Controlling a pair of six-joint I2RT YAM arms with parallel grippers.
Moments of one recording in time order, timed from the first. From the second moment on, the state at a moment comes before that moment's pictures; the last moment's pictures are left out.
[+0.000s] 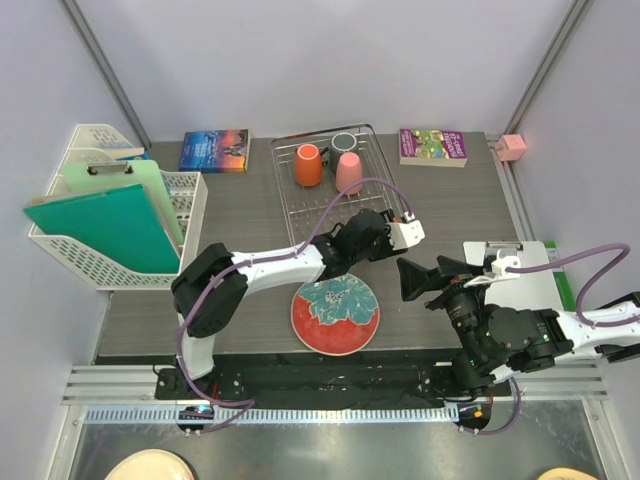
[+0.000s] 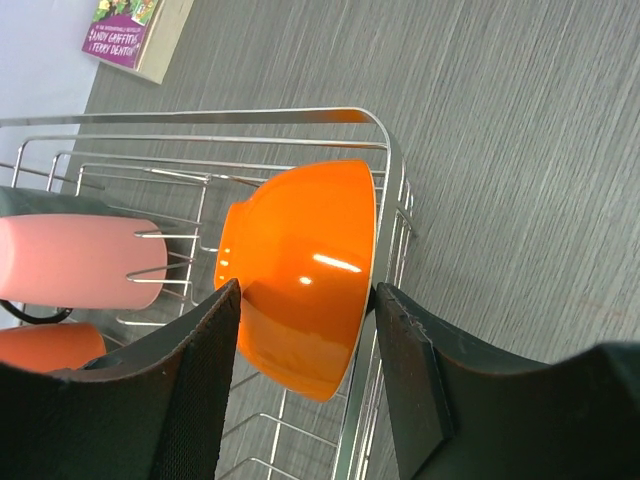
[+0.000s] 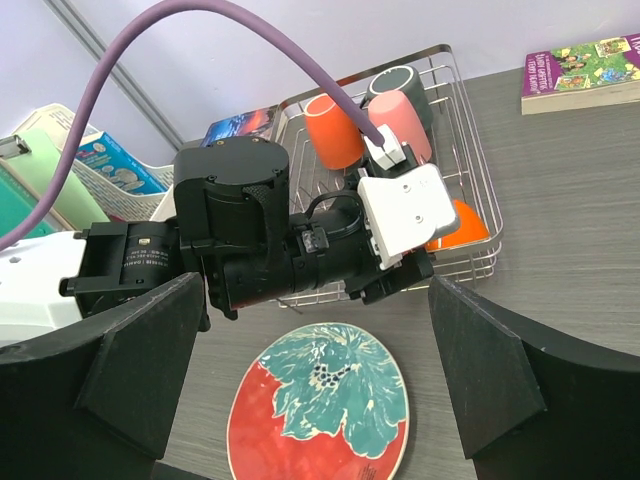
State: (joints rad) left arm -1.01 1.91 1.34 0.12 -0.15 0.52; right arm 1.74 0.51 0.77 -0.23 1.48 0.38
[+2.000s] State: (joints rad) left arm -0.81 2.02 1.49 0.05 -0.02 0.42; right arm 1.74 0.49 0.77 -0.33 1.48 0.47
